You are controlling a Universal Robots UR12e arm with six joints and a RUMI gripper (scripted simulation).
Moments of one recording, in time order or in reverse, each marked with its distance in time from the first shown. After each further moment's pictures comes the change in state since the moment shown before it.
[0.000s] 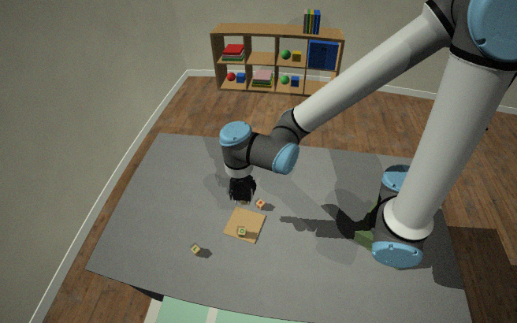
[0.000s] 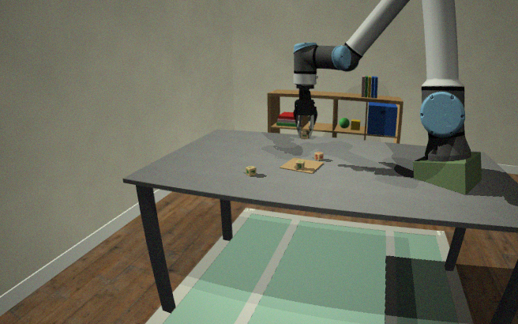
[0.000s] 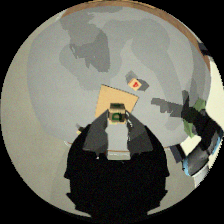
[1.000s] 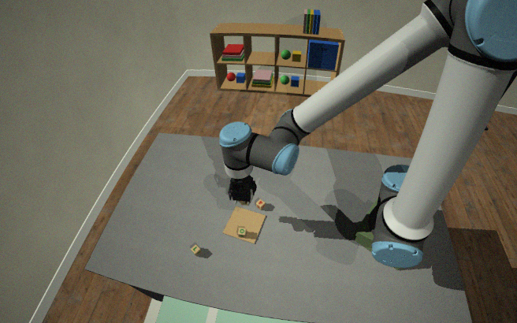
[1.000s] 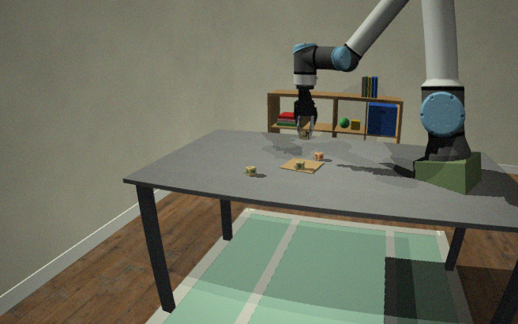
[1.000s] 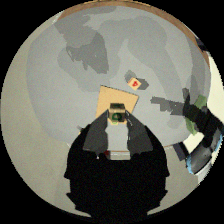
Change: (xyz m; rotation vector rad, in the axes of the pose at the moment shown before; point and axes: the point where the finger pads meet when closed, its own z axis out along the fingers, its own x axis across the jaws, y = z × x) arm 0.000 0.000 0.003 0.001 0.000 0.048
